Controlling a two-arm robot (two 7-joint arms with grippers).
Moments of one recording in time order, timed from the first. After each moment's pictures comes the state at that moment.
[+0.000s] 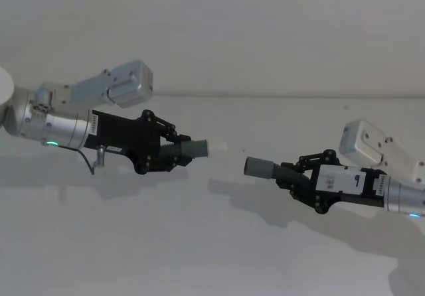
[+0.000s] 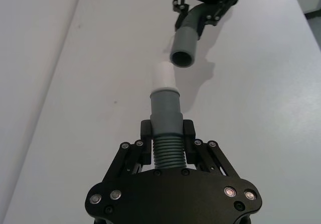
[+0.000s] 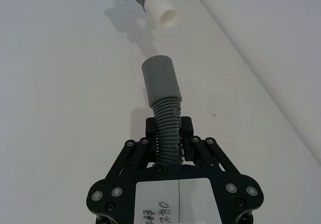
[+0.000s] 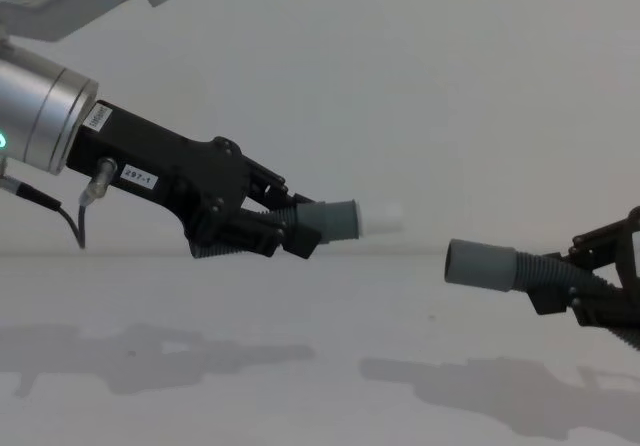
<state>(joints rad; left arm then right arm) -0.81 0.55 0.71 -1.33 -0.26 0.06 -1.11 0.37 0.69 -0.45 -1.55 0.21 0.01 0.83</state>
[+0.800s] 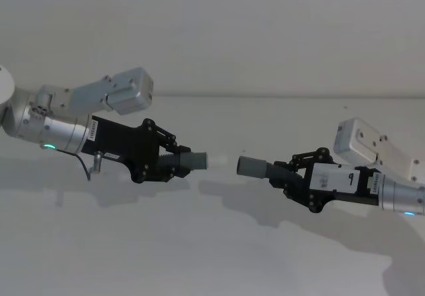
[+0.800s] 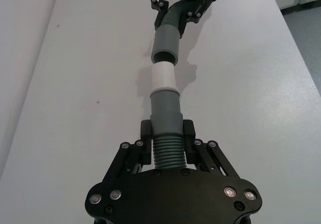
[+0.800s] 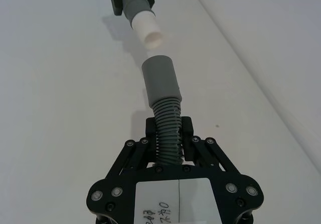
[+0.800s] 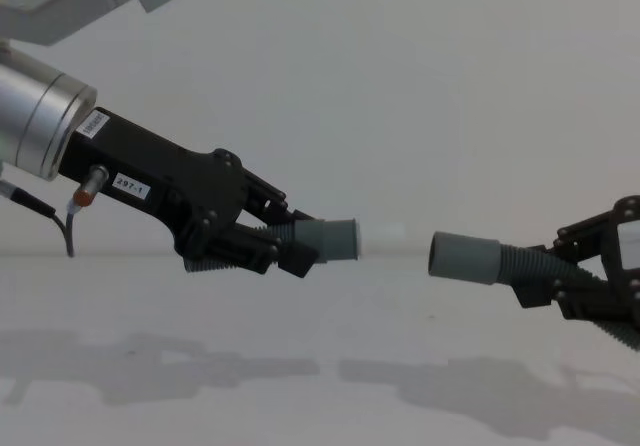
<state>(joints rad) -0.83 0.57 0.75 -1.32 -0.28 0.05 -1.17 0.39 0.70 -0.47 -1.56 0.22 0.01 0.82</state>
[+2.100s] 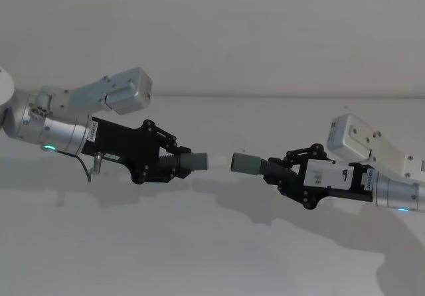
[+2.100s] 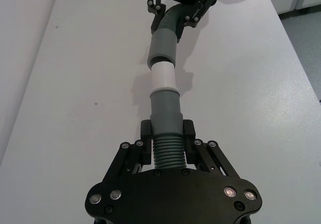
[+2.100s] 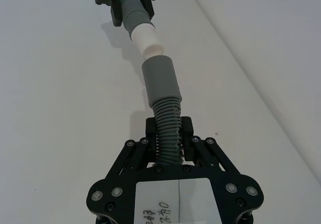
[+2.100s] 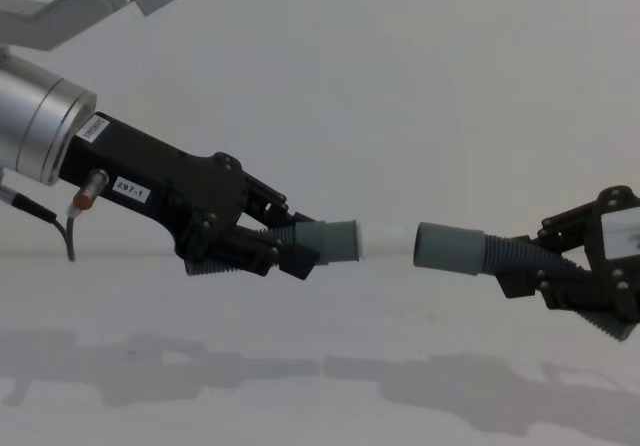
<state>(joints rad) -0.84 0.57 0.77 -1.30 -0.31 0.04 -1.16 0.41 0.70 -0.51 -1.57 0.23 0.01 0.80</state>
